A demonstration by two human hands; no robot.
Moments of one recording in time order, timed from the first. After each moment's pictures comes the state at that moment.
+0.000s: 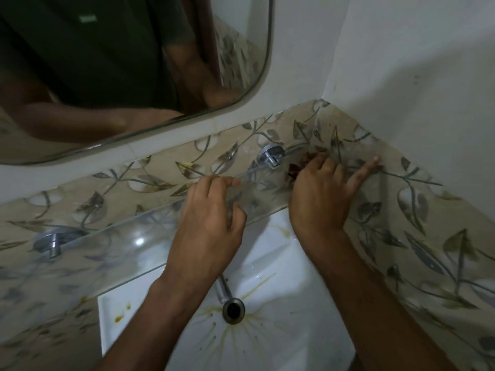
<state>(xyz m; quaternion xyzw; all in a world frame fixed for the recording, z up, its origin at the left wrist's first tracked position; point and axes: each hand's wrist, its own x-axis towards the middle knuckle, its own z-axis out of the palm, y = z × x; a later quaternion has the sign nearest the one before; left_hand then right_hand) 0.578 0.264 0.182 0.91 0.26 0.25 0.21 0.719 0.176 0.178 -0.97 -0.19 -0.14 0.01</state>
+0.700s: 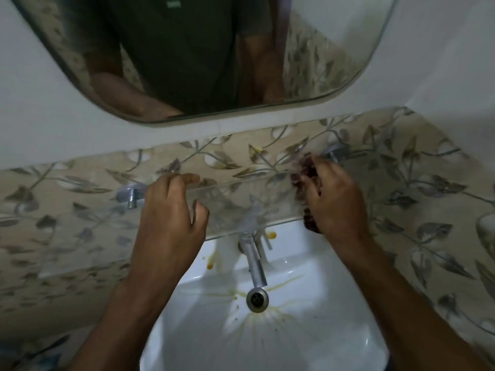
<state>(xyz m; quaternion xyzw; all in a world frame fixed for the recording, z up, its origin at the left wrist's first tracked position) 0.462 0.318 0.172 0.85 0.41 0.31 0.12 0.694 0.204 0.157 -0.85 -0.43 -0.04 0.29</state>
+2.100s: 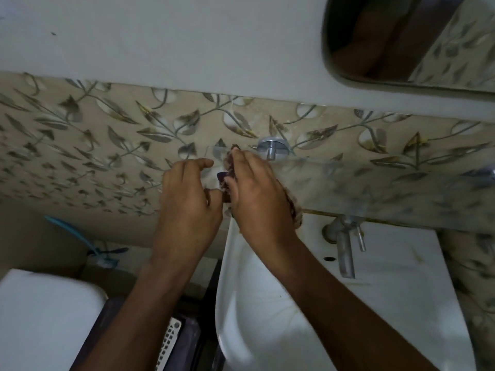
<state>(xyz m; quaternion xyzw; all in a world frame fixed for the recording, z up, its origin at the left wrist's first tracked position) 0.288 0.331 0.151 0.74 0.58 0.32 0.12 0.410 0.313 0.157 -0.69 -0.66 0.05 0.28</state>
